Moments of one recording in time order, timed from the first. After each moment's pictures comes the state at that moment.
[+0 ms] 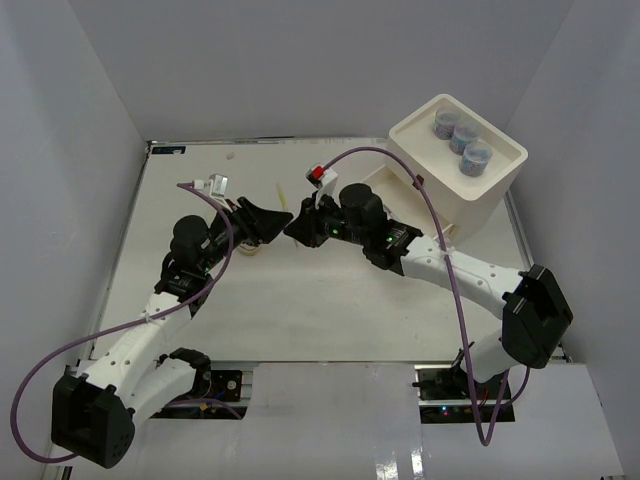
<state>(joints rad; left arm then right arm) -0.37 0.93 0.63 0.34 0.38 -0.76 0.89 1.50 1.15 0.13 -0.26 0.34</state>
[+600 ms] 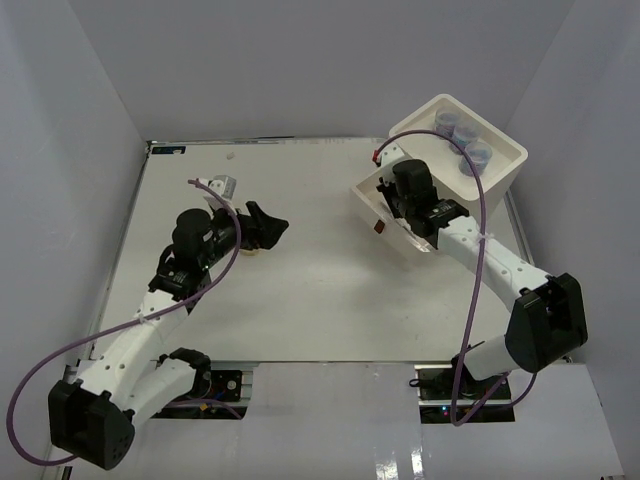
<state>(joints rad) -0.37 0.89 0.71 0.04 0.26 -0.48 0.55 1.44 1.15 -0.28 0.26 -0.18</state>
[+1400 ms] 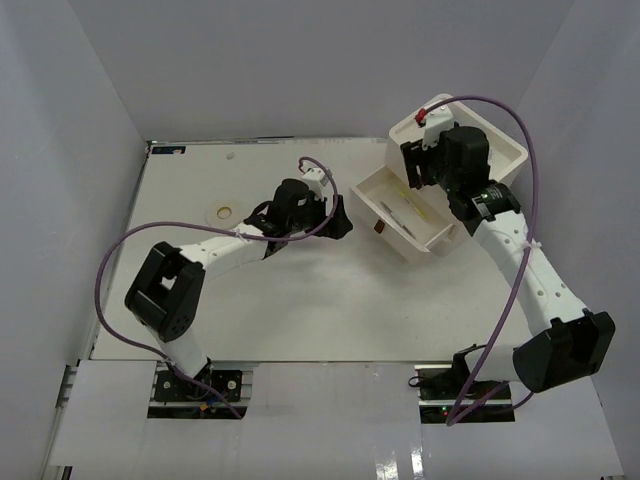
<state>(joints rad) -0.63 1.66 1.07 0.12 0.19 -0.38 0.37 1.32 1.33 -0.36 0.10 -0.26</state>
